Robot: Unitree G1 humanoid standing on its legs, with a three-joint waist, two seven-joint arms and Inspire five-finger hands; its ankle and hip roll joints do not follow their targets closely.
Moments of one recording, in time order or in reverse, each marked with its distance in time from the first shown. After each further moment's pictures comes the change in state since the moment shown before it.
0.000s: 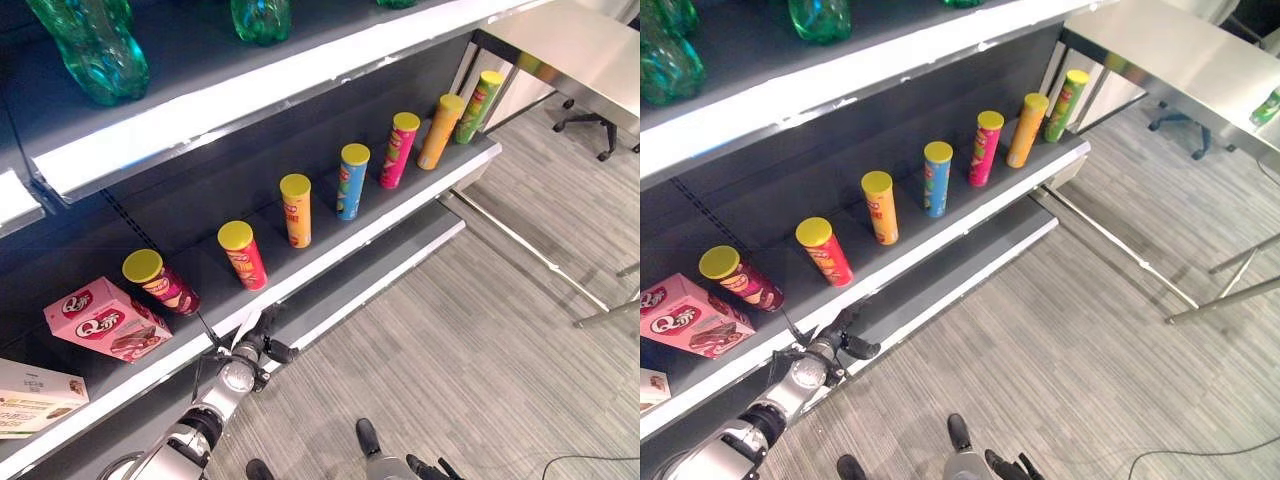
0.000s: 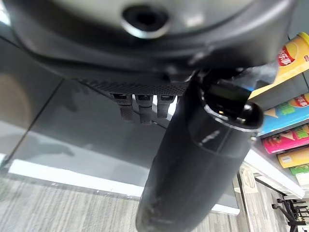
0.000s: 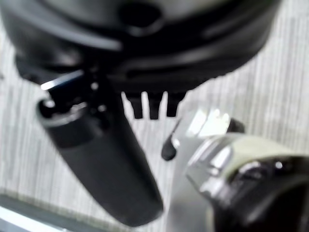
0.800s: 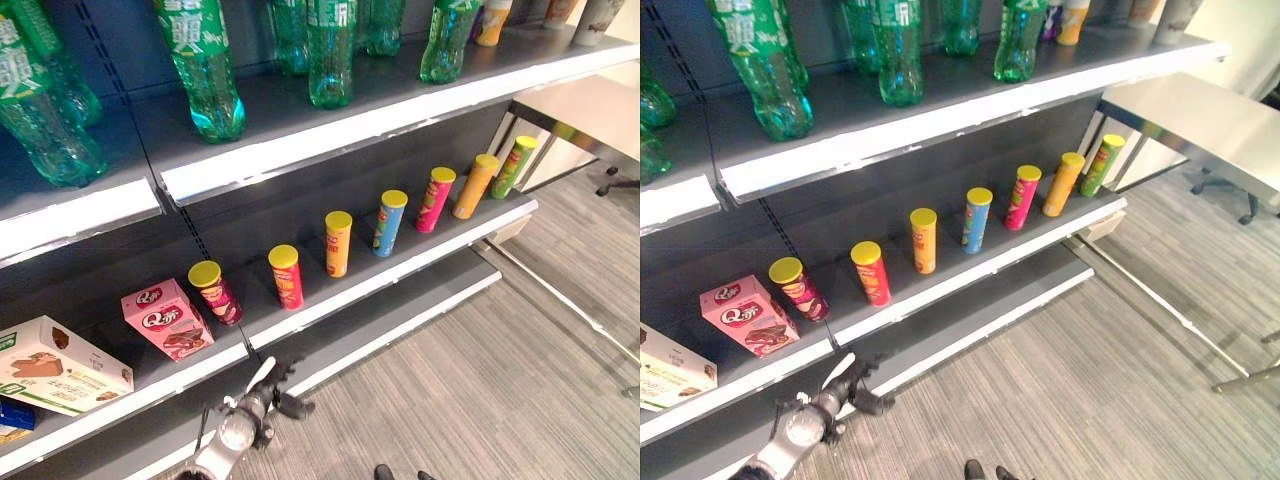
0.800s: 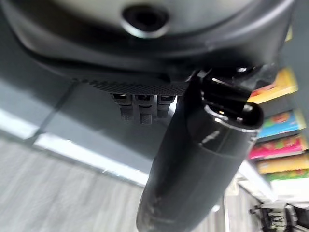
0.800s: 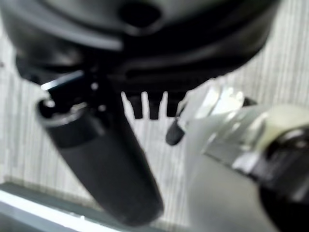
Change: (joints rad) left arm 0.266 -0.004 0.004 -0.251 0.001 -0.001 -0.138; right arm -0.002 0.003 -0.080 0.091 0.024 0.045 -0.019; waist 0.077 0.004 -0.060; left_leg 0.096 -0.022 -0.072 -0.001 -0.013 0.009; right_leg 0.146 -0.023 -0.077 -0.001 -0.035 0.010
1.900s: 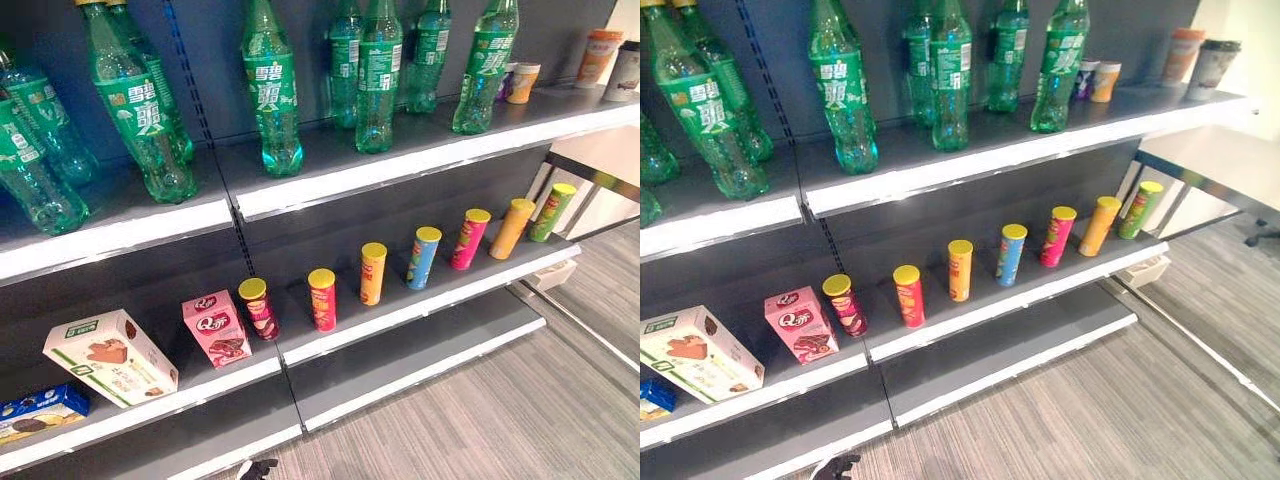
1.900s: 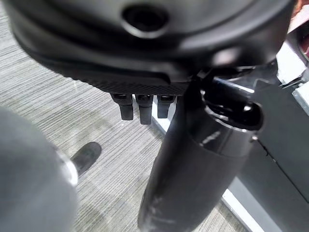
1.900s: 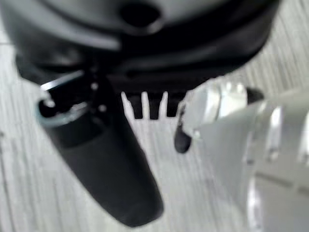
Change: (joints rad) left arm 0.146 -0.208 0.105 0.598 -0.018 0.046 0.093; right arm 0.041 0.028 -0.216 0.081 0.238 -0.027 -0.160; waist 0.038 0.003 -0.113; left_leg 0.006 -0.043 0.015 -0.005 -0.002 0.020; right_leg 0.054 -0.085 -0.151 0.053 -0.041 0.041
